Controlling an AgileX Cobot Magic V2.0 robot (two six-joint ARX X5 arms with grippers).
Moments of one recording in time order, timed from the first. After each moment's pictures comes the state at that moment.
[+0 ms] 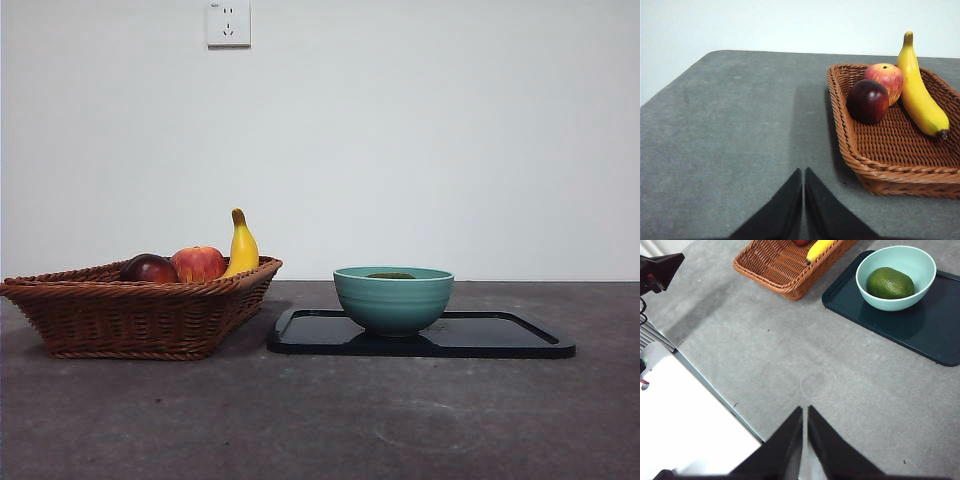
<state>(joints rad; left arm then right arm) 0.02 0.01 0.03 -0.18 0.02 -0.02 0.35 0.55 0.89 -1.04 -0.47 0.01</state>
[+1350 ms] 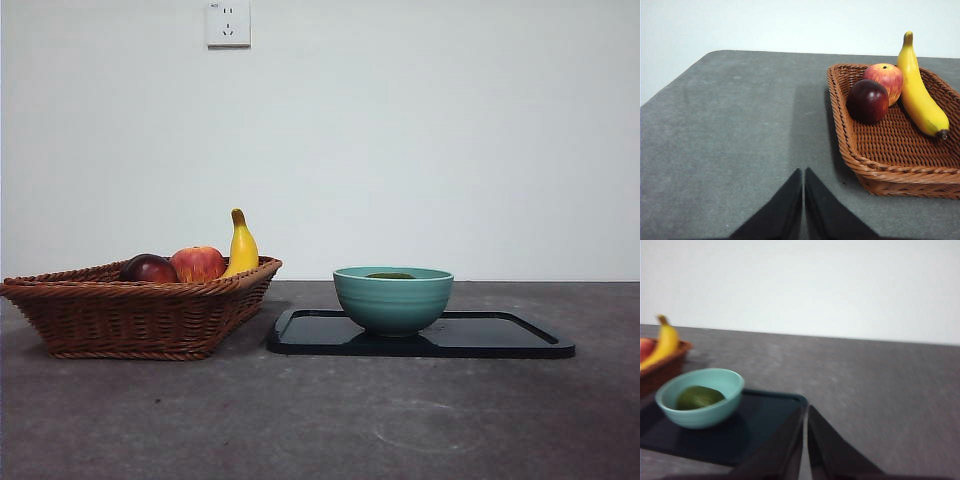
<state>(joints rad) 0.02 0.01 0.03 -0.18 0.02 -0.02 0.02 0.04 0.07 -0.03 -0.18 0.05</state>
